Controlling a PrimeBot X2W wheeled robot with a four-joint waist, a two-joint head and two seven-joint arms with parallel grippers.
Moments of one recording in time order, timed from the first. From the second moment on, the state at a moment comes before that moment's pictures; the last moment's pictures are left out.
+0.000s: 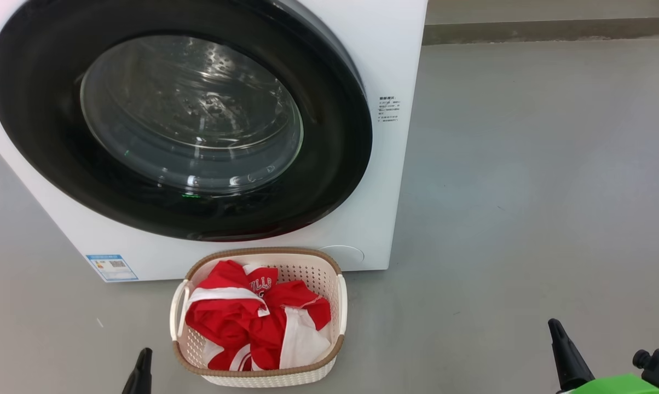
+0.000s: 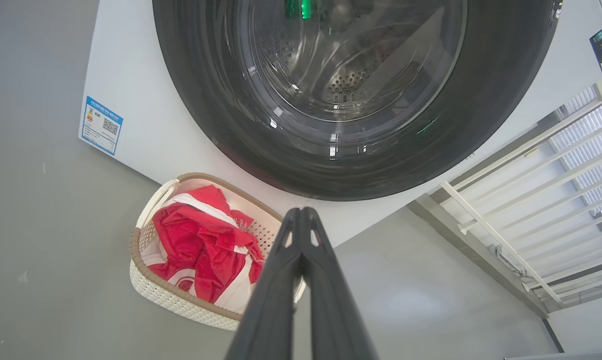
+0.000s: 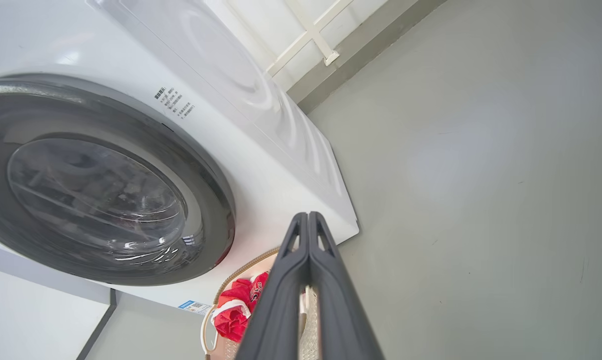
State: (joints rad) left arm 0.06 0.11 0.02 0.27 -0.88 -0.12 -0.10; right arm 0.08 -0.05 -0.05 0.32 0.89 0.13 -0.11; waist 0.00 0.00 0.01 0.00
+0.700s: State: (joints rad) left arm 0.03 0.09 0.03 0.27 -1.08 -0.12 -0.04; right arm 0.05 -0.05 -0.08 0.31 1.09 0.13 -0.05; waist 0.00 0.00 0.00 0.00
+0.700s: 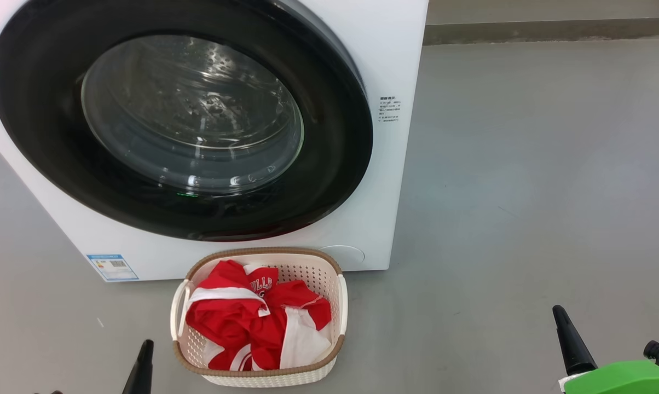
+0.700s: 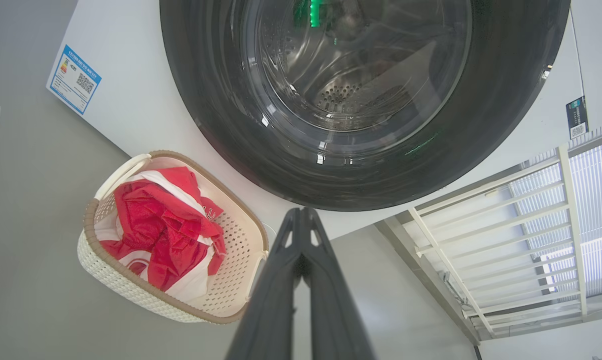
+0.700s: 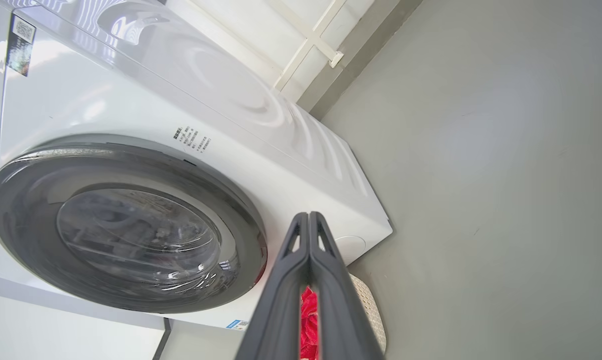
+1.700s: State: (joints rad) left arm -0.01 0.07 0.06 0.27 -1.35 -0.12 0.04; right arm -0.01 -0.05 -0.11 0.29 1.36 0.13 0.04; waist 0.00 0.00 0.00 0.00
